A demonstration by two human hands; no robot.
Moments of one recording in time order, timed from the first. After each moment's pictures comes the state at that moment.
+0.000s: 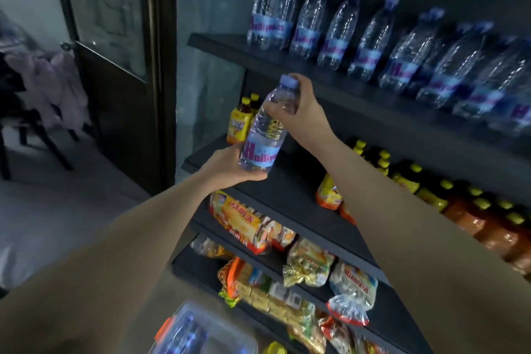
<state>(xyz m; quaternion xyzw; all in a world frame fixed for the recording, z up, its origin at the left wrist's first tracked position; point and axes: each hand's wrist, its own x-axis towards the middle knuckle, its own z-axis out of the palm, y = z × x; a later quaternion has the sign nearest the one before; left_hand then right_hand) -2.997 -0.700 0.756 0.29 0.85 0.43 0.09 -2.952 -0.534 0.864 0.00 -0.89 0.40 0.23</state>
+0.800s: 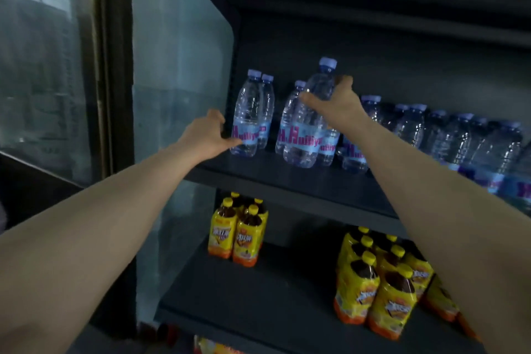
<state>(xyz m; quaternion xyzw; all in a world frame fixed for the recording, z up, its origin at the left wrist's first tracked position) -3.277 -0.678 0.961 0.32 0.88 0.35 -0.10 -3.131 -0.464 1.048 -0.17 -0.86 0.32 0.35</state>
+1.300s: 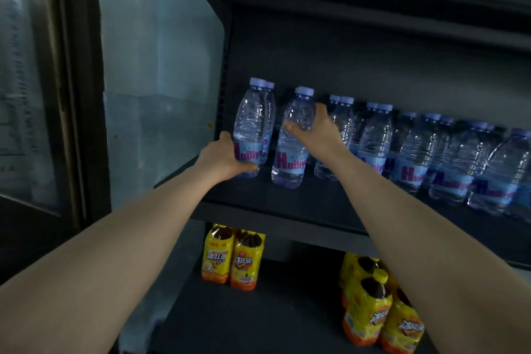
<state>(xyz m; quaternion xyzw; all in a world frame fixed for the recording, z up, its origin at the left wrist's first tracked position) -3.353 -0.615 0.938 0.36 0.86 0.36 -0.04 -3.215 -0.454 1.006 -0.20 -0.88 0.25 0.35</state>
